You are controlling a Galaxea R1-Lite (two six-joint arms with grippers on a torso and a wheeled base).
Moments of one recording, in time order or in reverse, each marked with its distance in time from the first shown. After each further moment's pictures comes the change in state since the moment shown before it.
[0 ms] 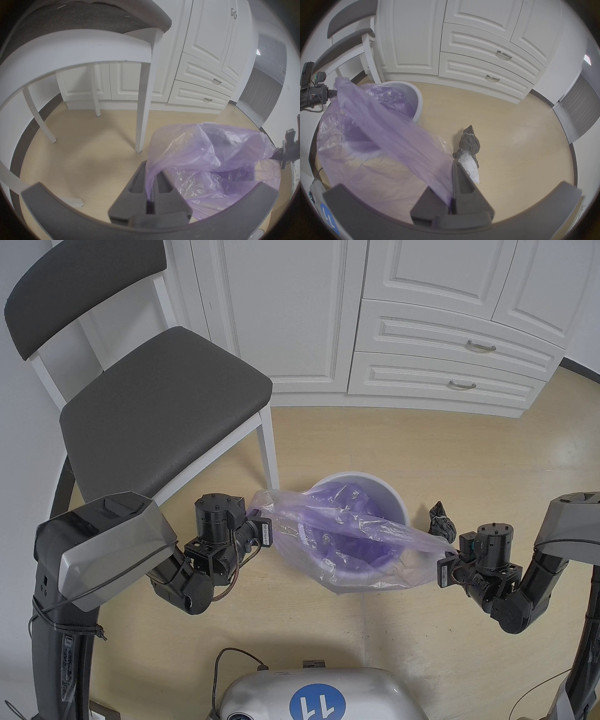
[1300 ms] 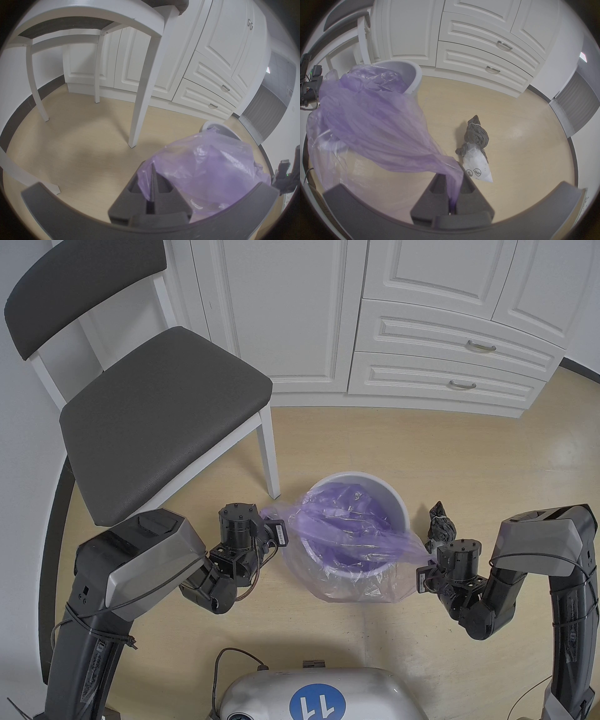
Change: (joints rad) left arm -0.019 0.177 -0.219 0.028 0.026 -0.167; right arm 0.030 0.260 -0.160 -0.096 -0.080 0.045
